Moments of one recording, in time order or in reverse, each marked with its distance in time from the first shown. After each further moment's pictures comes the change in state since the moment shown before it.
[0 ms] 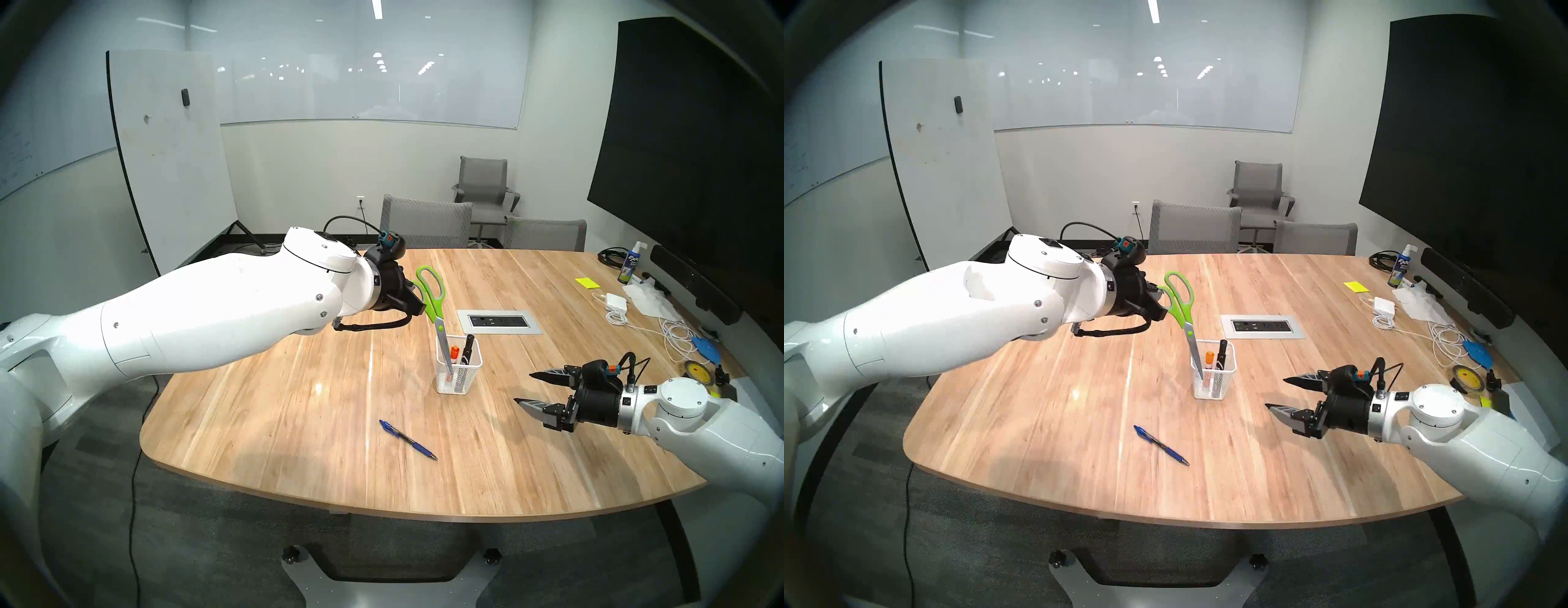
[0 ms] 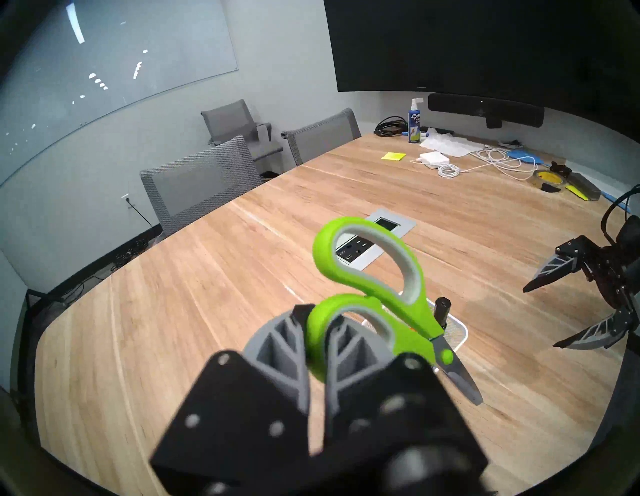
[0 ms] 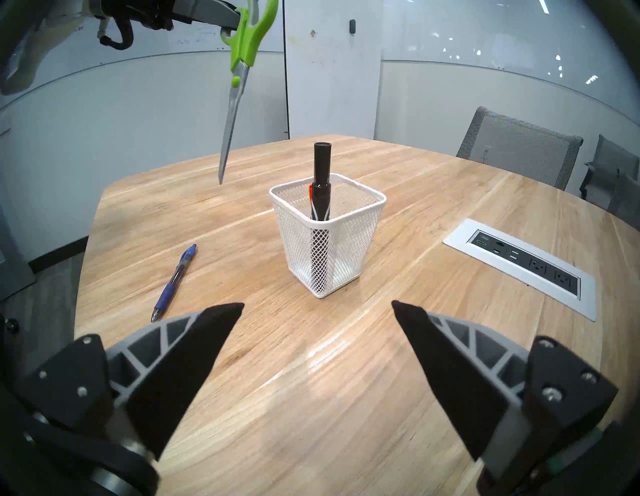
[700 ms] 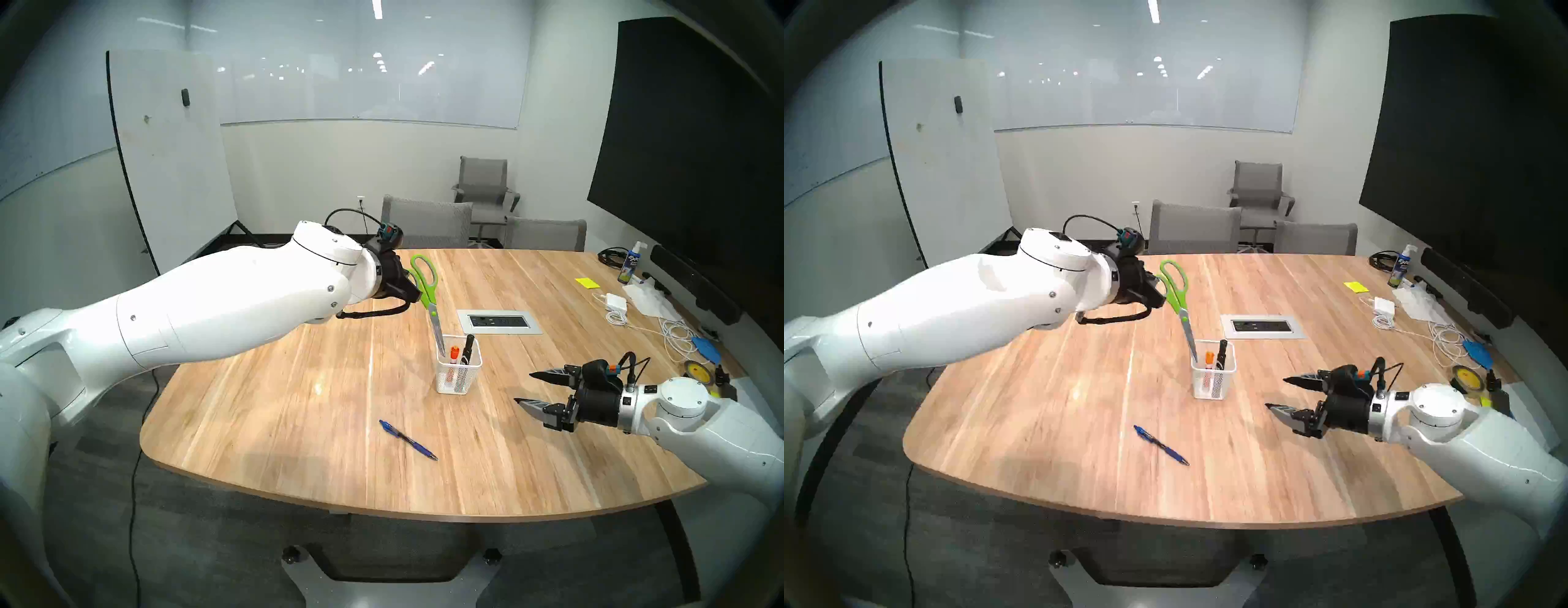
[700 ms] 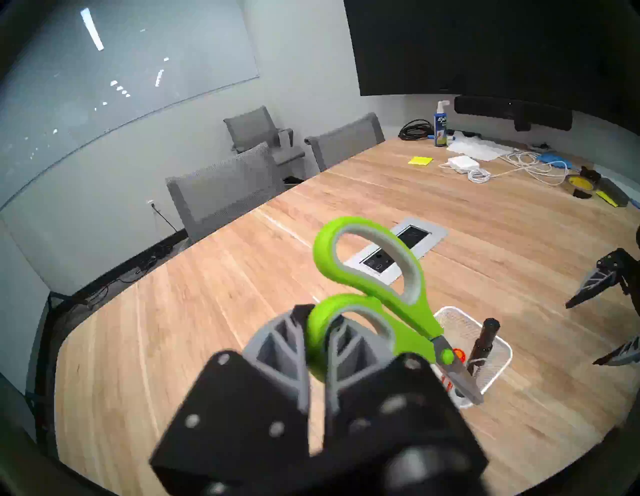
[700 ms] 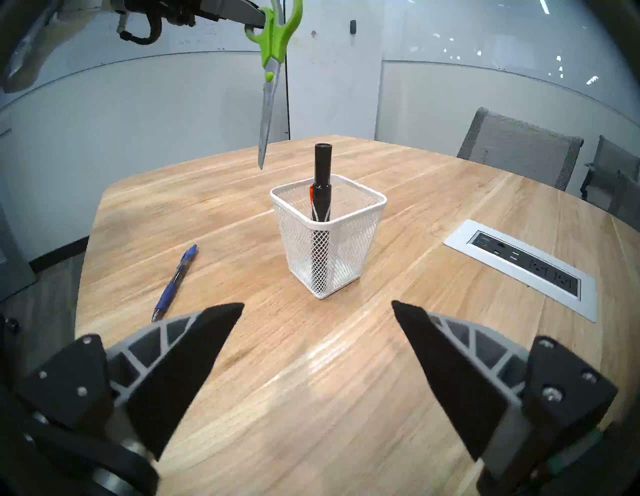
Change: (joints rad) left arm -0.014 -0.043 0.001 0.095 0.045 -0.013 0.018; right arm 0.000 0.000 0.001 0.000 0.000 -0.001 0.002
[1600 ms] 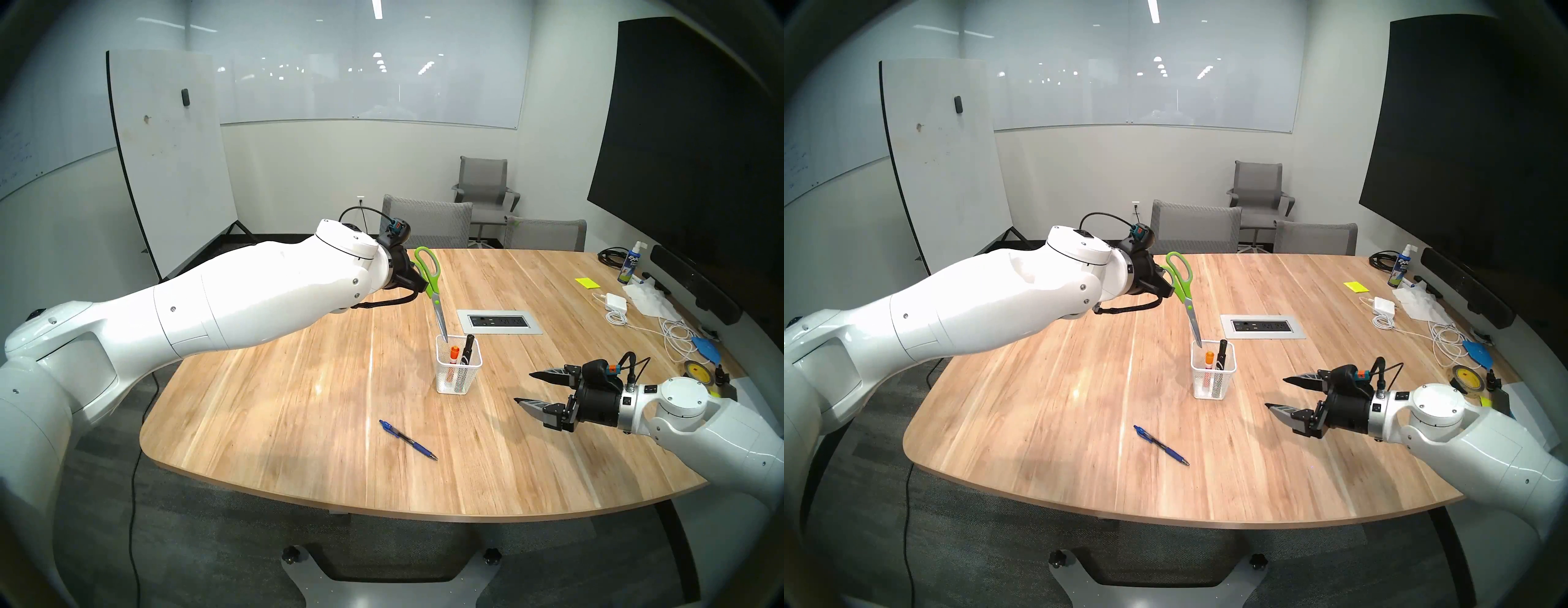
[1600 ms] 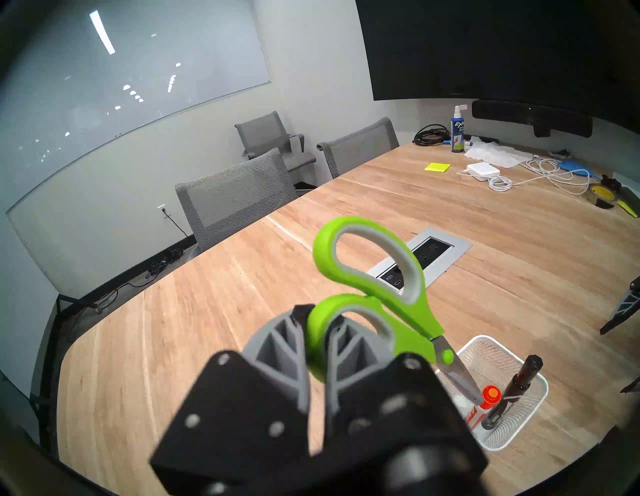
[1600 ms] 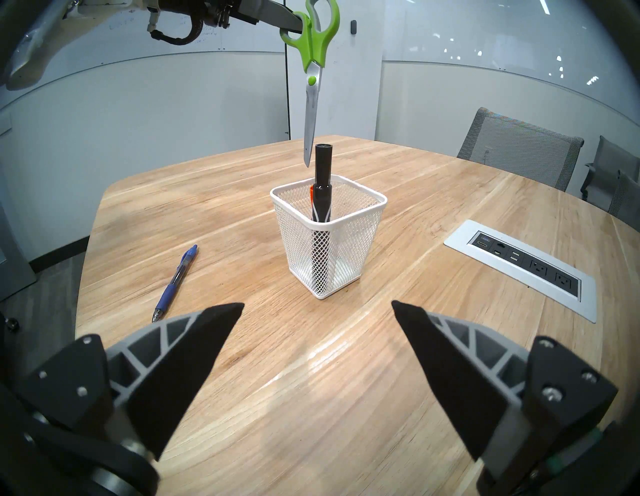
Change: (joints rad) left arm -0.015 -0.119 0.025 0.164 0.062 -0.029 -0.044; right arm 0.000 0.000 0.000 0.000 0.000 0.000 0.001
